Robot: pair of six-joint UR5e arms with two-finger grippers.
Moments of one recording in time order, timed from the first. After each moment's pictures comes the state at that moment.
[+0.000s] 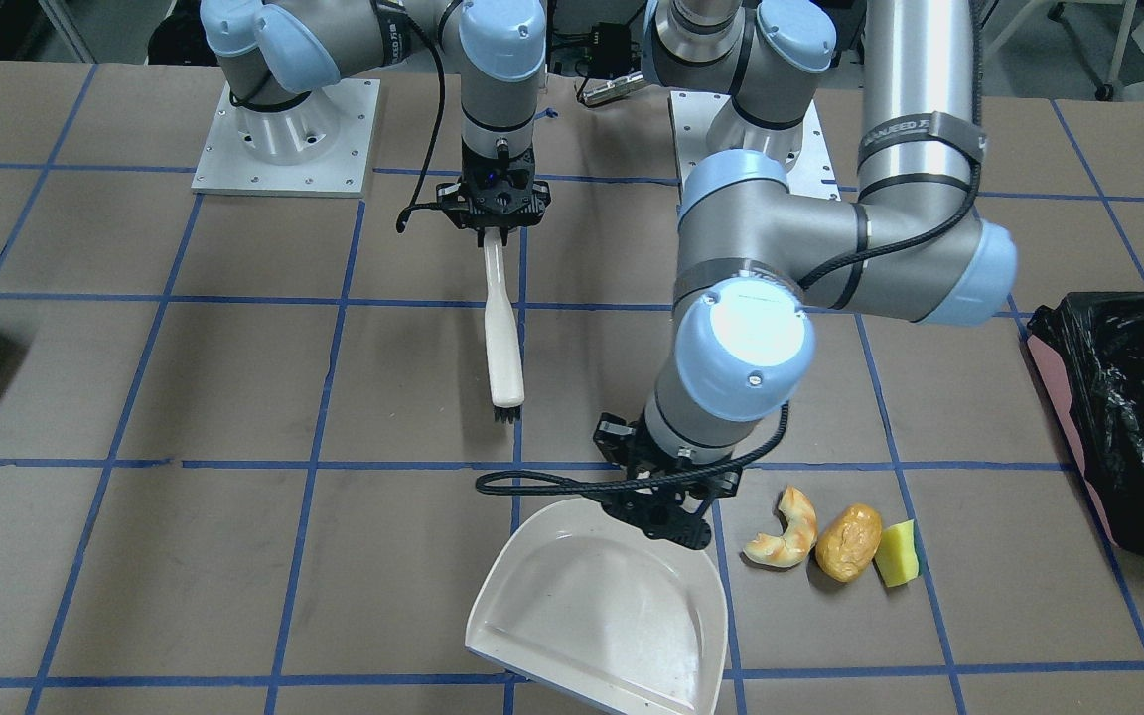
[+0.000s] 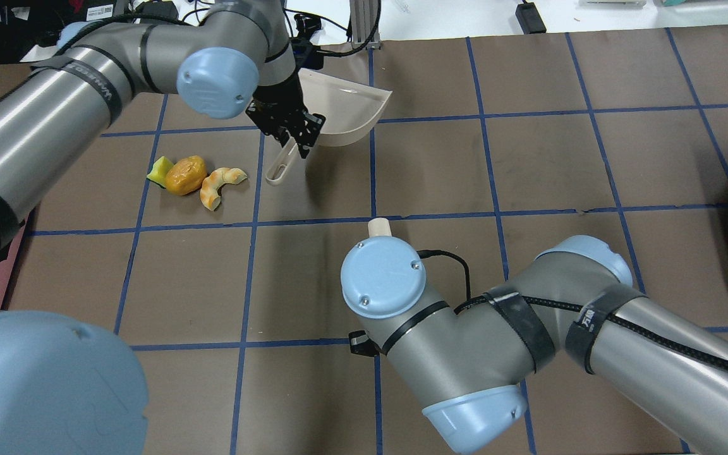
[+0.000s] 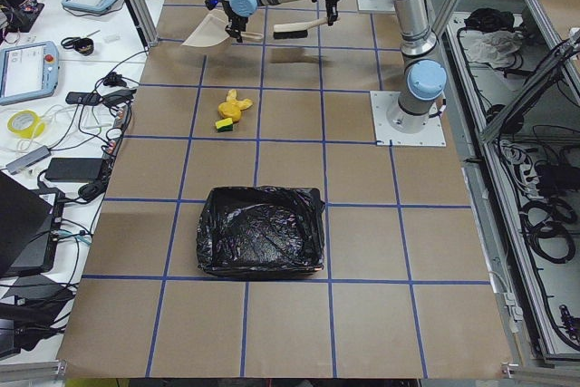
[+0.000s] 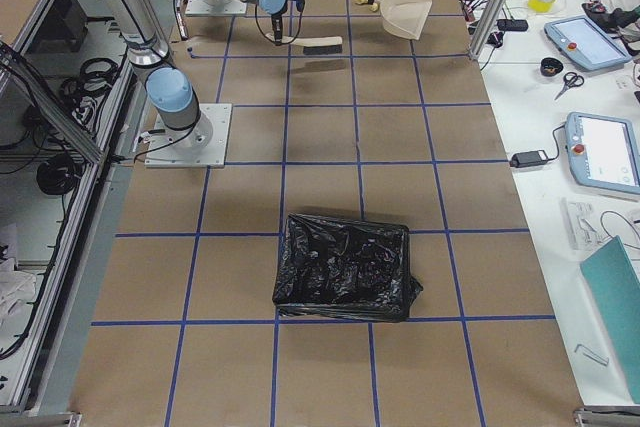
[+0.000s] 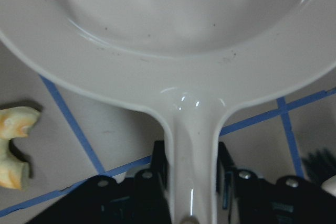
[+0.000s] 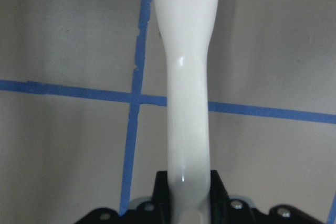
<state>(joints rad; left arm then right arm) -1.69 -2.05 -1.38 -1.37 1.53 0.29 2.13 -1.55 2.11 -2.06 -1.61 0.45</state>
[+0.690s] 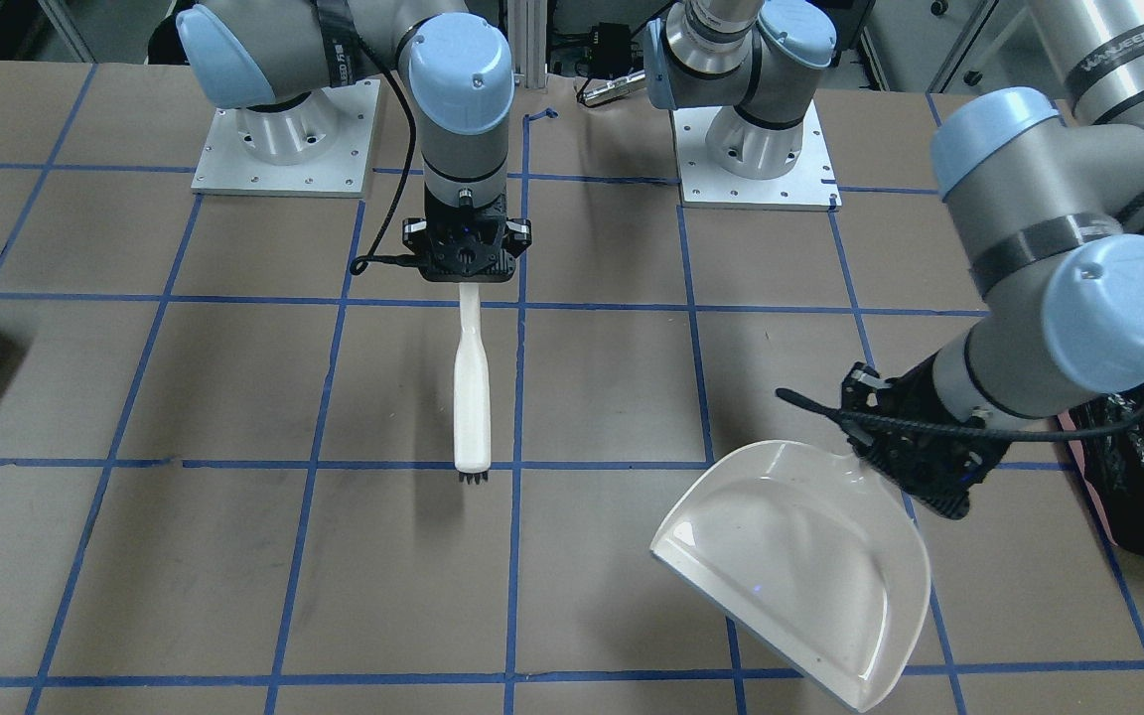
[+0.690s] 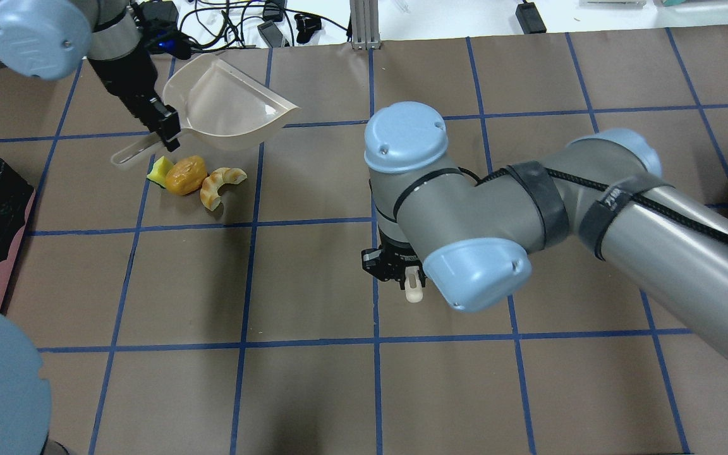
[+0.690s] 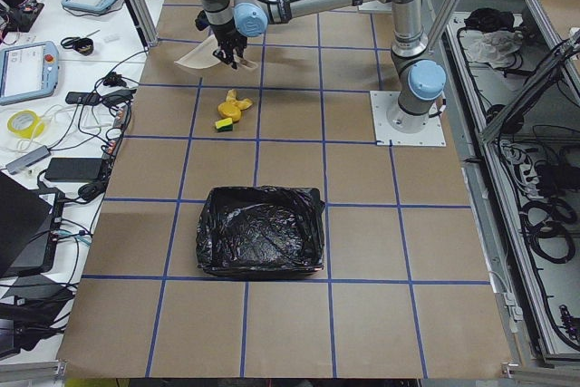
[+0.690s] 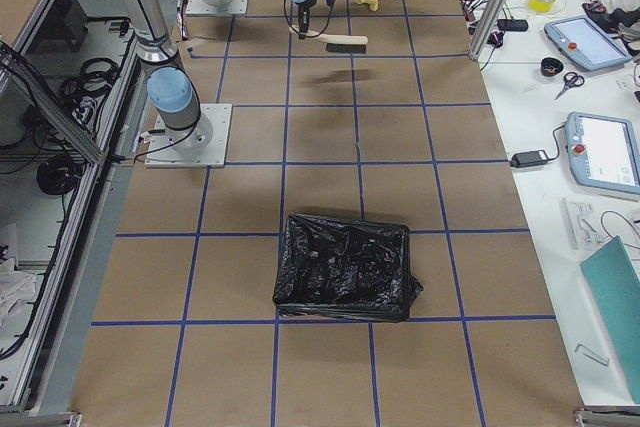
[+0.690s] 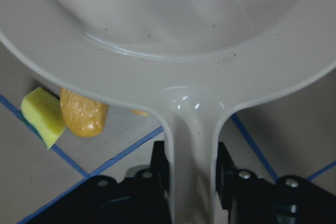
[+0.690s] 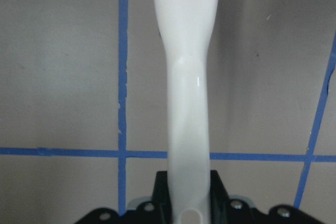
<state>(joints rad) -1.39 -1.95 -1.38 -1.54 1.63 0.91 2.00 -1.42 1.82 -1.82 -1.57 0.36</state>
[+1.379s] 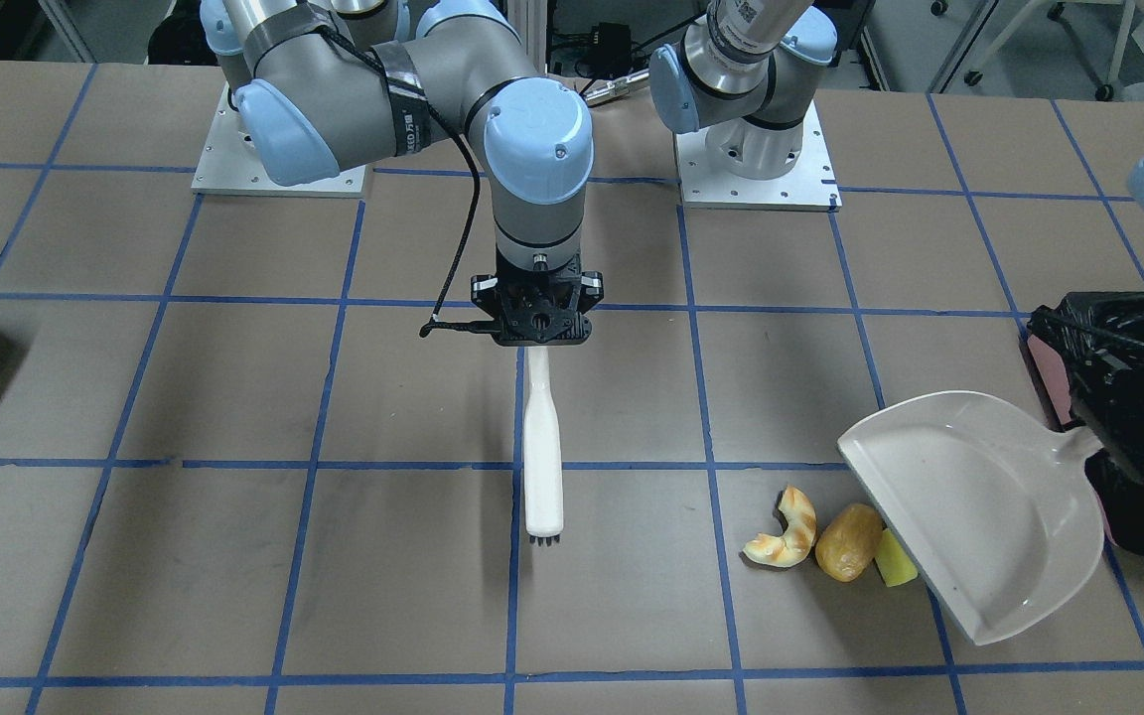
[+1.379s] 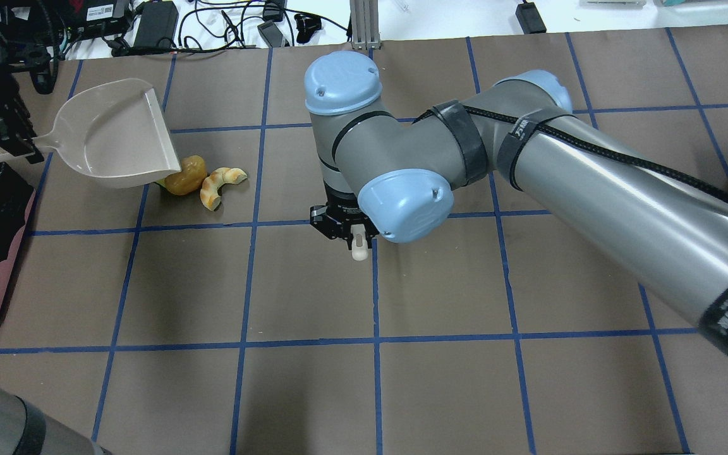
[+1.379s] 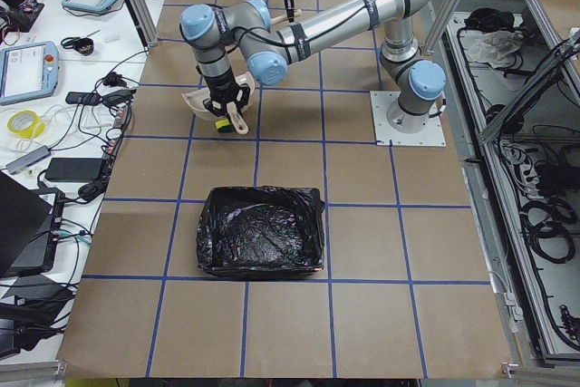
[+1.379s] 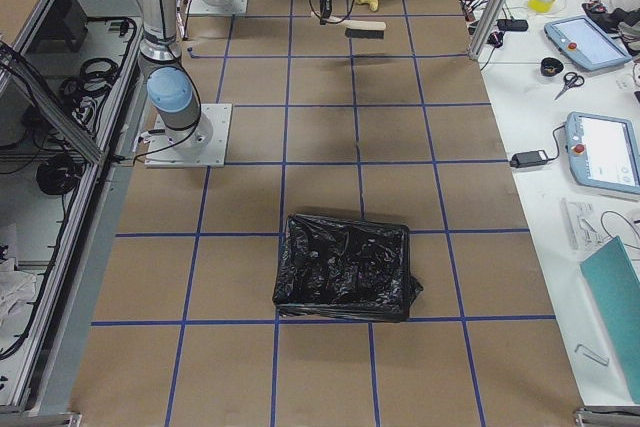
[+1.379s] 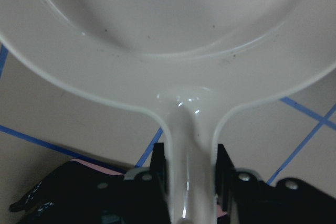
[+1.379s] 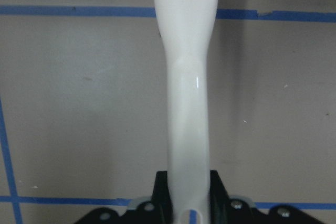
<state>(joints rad) -1.12 -1.98 -1.38 -1.41 1.78 1.65 2.05 -1.24 1.62 -1.87 -1.50 0.49</state>
